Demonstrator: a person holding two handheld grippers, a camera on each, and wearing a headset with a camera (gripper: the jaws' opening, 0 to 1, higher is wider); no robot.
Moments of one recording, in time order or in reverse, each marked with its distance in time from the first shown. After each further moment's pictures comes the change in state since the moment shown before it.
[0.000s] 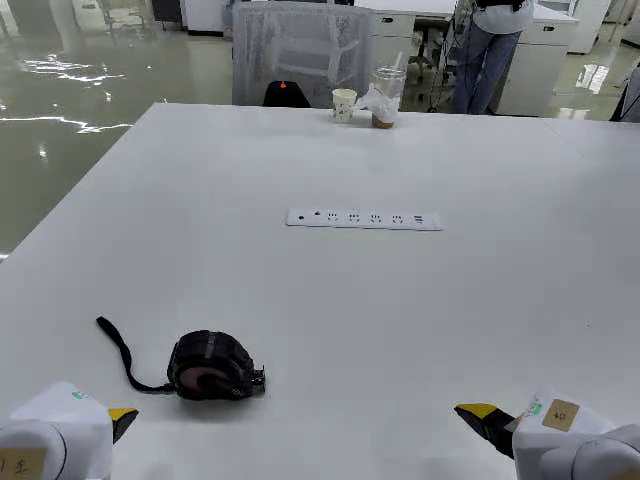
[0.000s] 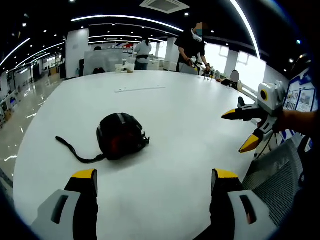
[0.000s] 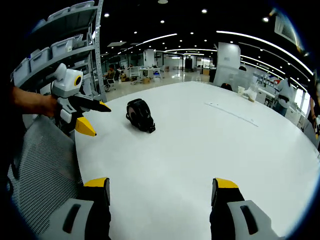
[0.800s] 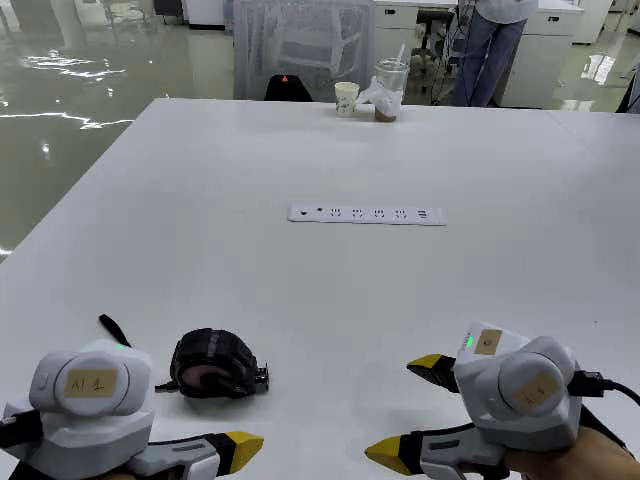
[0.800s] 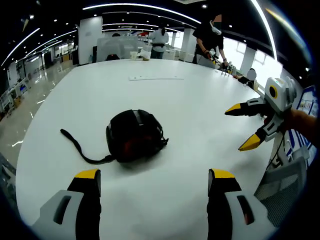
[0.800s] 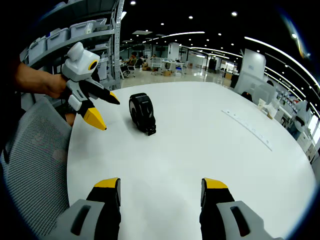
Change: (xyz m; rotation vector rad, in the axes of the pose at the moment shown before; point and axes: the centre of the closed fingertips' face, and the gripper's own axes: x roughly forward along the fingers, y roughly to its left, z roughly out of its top) left arm 0.027 0.027 0.002 -0.081 0.103 0.104; right arm 0.045 -0.025 0.019 -0.194 0.069 0.112
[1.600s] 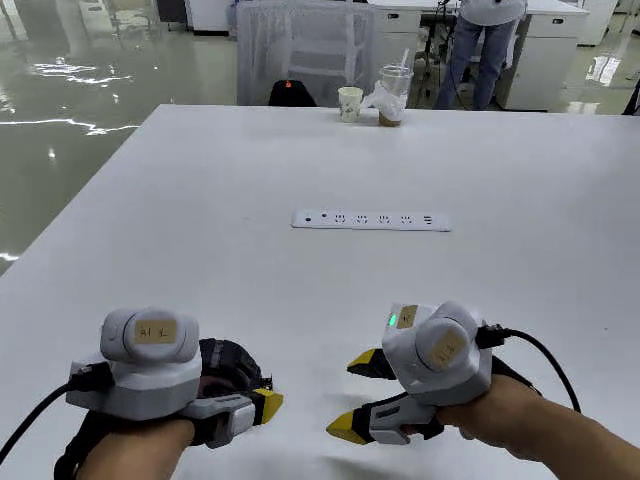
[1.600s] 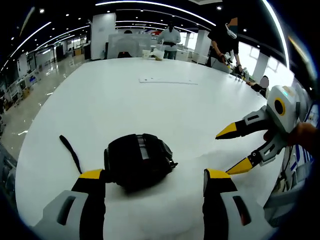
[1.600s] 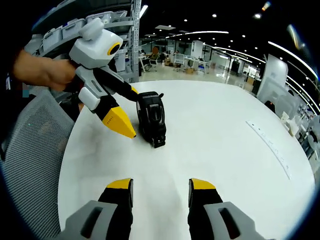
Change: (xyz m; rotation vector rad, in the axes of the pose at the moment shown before) left arm 0.037 0.009 0.032 -0.078 0.013 0.090; right arm 0.059 0.002 0.028 -0.129 0.039 0.165
